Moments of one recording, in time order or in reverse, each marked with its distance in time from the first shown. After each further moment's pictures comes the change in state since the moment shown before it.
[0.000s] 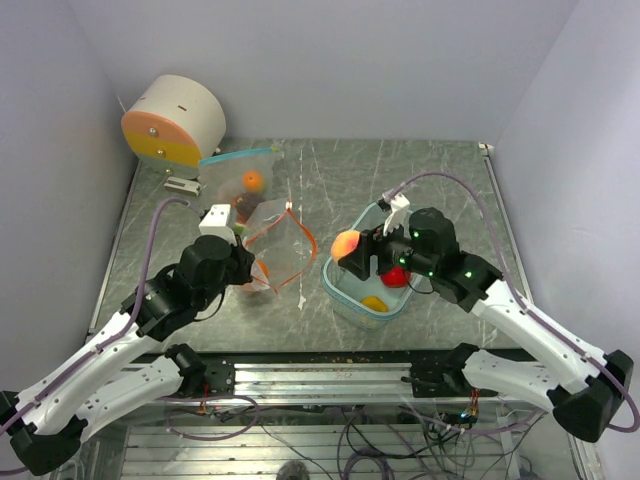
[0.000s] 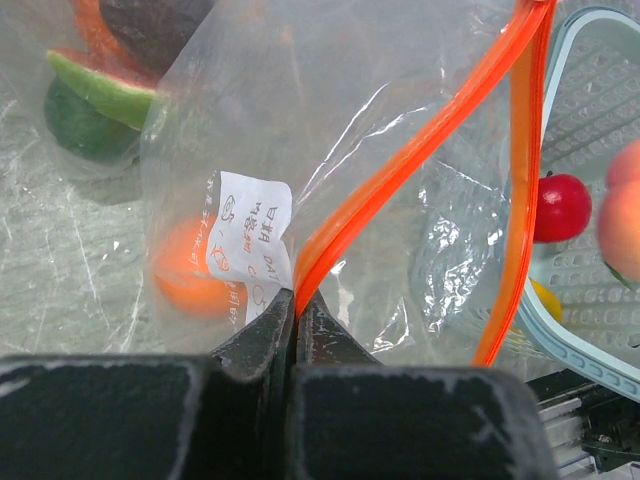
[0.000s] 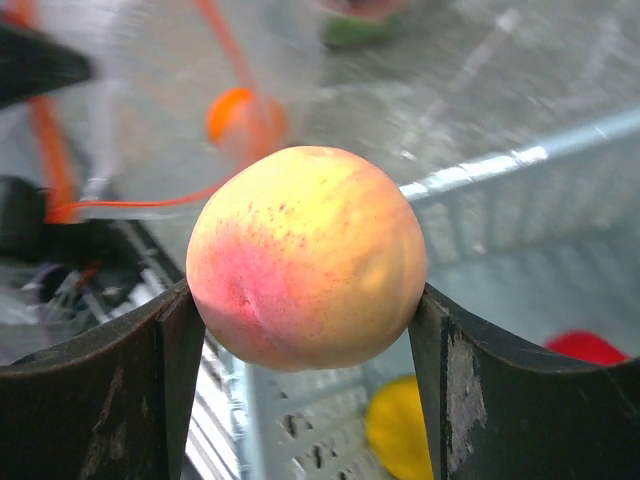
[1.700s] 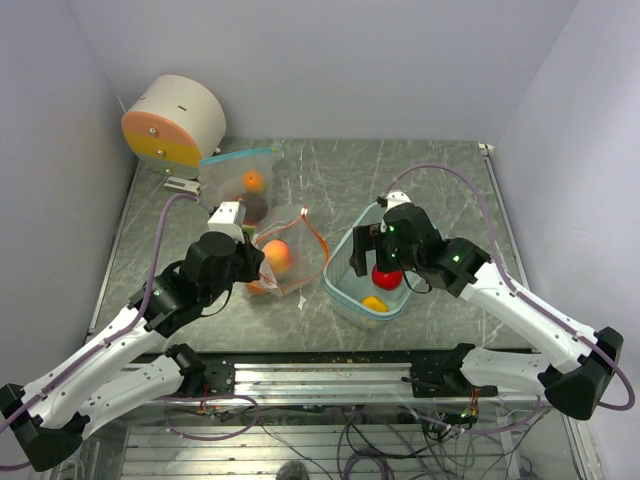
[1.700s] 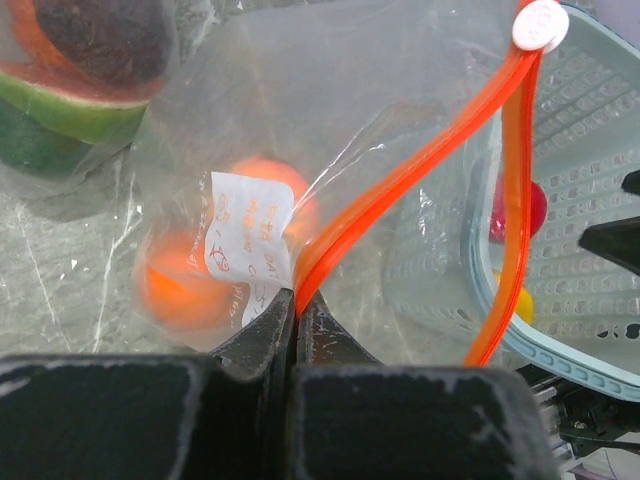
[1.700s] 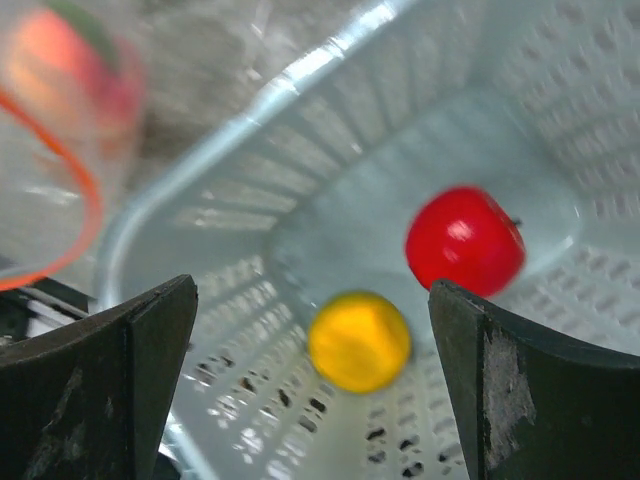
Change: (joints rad) left arm 0.000 0.041 -0.013 0.086 0.068 0.006; right arm 0.093 0.113 0.204 -0.302 0.310 0.132
